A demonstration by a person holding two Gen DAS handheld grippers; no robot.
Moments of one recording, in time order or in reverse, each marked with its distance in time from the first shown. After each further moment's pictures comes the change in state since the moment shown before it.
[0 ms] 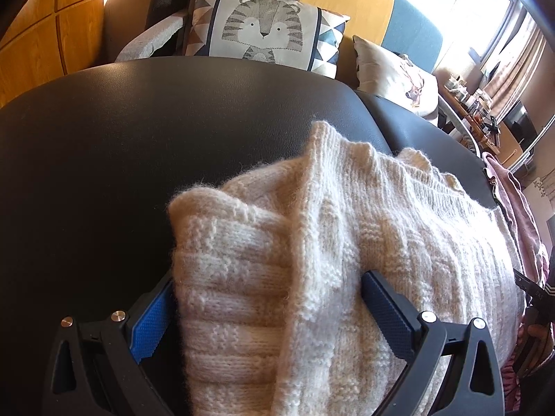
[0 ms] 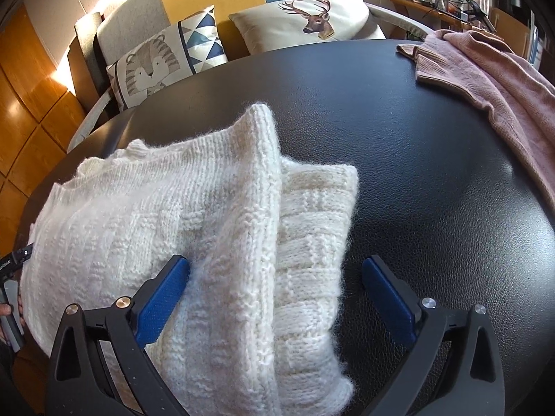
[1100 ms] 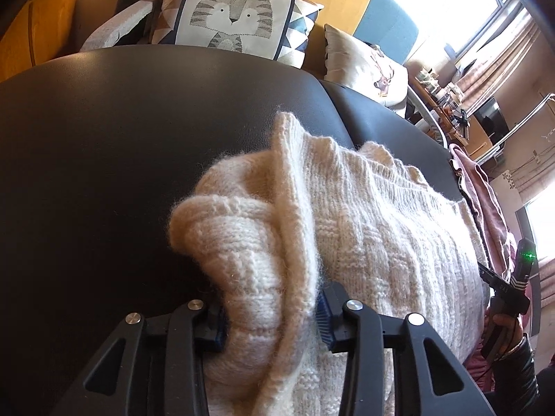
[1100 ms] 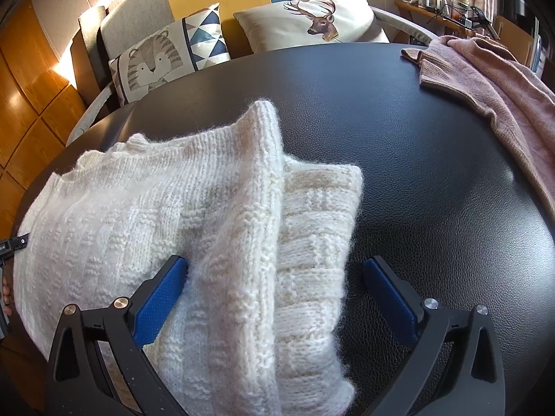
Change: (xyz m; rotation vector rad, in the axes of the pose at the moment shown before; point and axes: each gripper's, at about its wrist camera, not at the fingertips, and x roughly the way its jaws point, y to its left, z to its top) left arm 0.001 -0.012 0.012 0.005 0.073 -0.163; right arm 0.004 0.003 -0.003 -0.028 -0.008 -0.013
